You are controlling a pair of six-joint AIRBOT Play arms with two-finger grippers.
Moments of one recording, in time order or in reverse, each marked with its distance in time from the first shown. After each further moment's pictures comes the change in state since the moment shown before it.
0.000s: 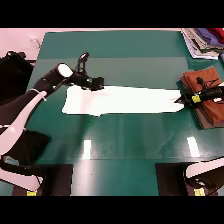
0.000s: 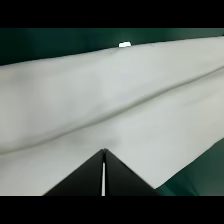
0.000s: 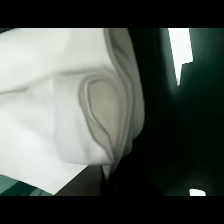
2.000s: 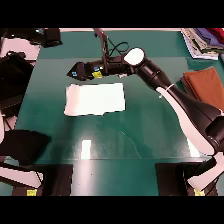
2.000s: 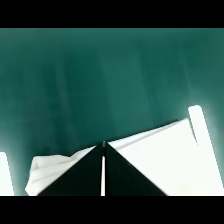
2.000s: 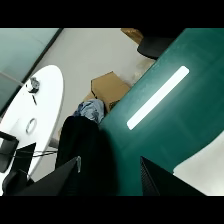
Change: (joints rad) left arm 0.315 0.034 0.646 0.332 -0.427 -0.066; right arm 1.123 -0.051 0.591 0.466 -0.431 -0.056
